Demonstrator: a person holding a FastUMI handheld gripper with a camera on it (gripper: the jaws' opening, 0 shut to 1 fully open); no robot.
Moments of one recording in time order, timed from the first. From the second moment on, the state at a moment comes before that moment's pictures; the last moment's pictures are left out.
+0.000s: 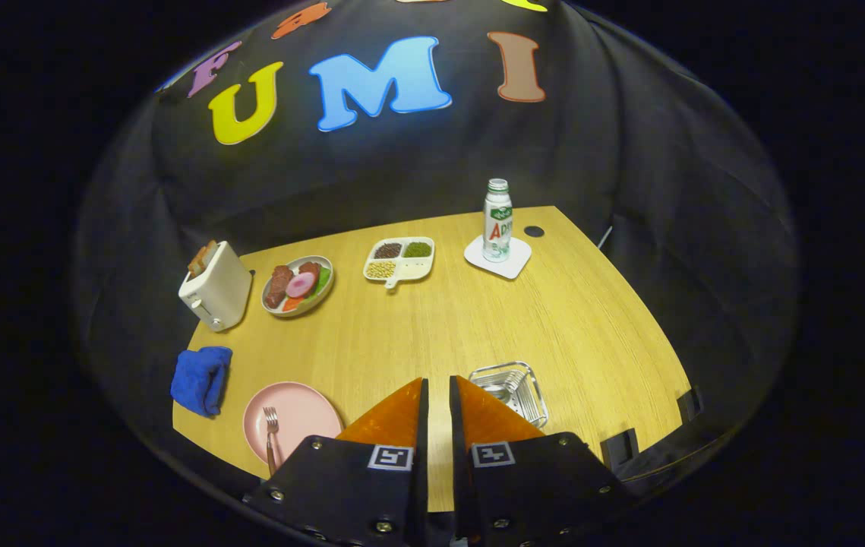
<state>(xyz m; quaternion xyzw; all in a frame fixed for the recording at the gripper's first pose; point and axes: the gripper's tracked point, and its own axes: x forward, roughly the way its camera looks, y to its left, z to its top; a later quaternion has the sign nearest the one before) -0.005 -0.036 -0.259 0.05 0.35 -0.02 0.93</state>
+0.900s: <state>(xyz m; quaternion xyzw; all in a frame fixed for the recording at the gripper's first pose) -0.003 0.166 -0.314 0.02 0.39 0.15 0.91</state>
